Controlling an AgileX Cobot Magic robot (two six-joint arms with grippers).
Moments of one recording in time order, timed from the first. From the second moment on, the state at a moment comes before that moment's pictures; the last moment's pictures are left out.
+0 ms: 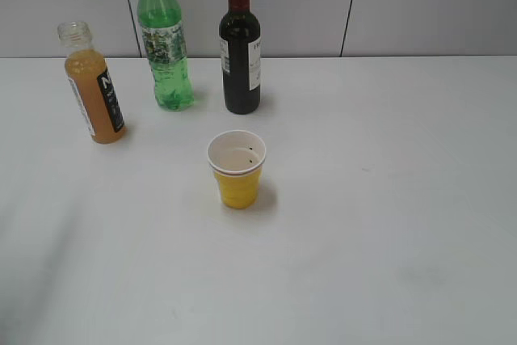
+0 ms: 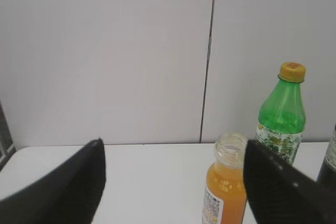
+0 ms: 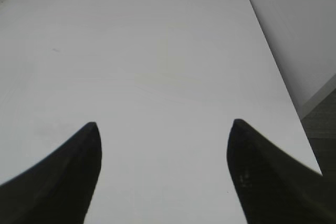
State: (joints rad) left arm -0.03 0.99 -0.46 -0.06 -0.34 0.01; right arm -0.03 0.00 -0.51 0.01 1.04 -0.08
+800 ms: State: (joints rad) left arm -0.03 1.66 -0.47 0.22 -0.92 -0.17; right arm -0.03 0.00 -0.51 0.01 1.04 -0.08
